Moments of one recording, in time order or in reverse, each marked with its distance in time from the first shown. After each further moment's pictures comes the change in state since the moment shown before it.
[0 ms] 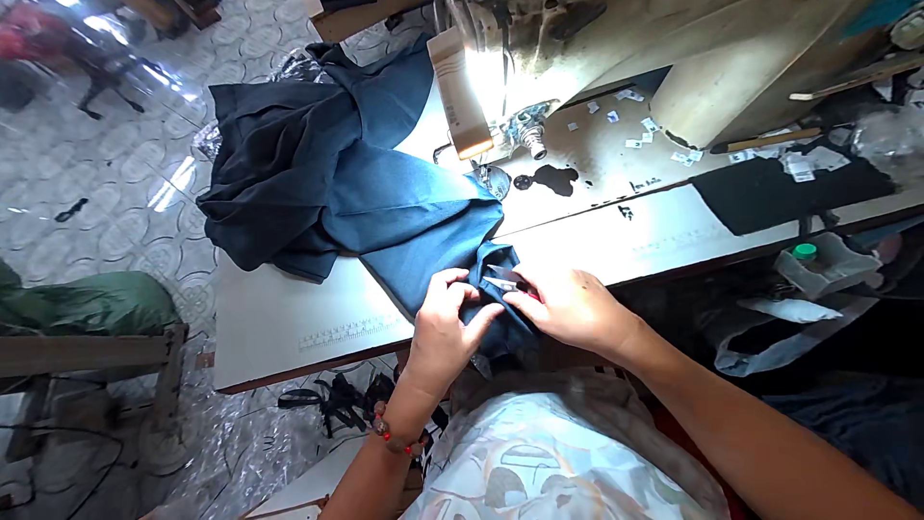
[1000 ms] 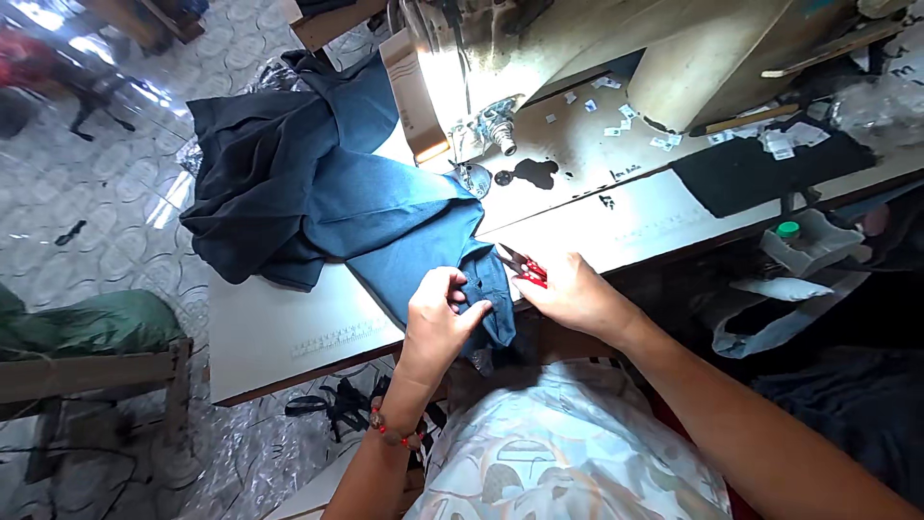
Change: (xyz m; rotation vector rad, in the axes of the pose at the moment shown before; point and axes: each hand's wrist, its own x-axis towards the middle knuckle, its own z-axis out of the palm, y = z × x) left_hand 0.012 0.009 0.002 -0.024 -0.054 -0.115; right_hand -0.007 0.021 0.001 0.271 0.161 0.042
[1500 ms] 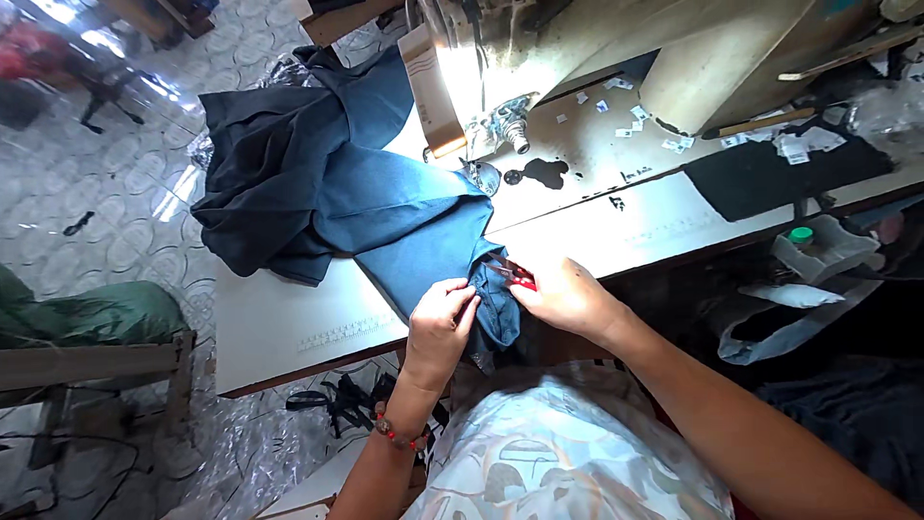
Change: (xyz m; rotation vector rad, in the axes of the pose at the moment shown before) left_hand -0.015 -0.019 0.008 0.137 0.141 0.229; right_hand 0.009 -0.003 0.014 -0.165 -0.063 -0.053
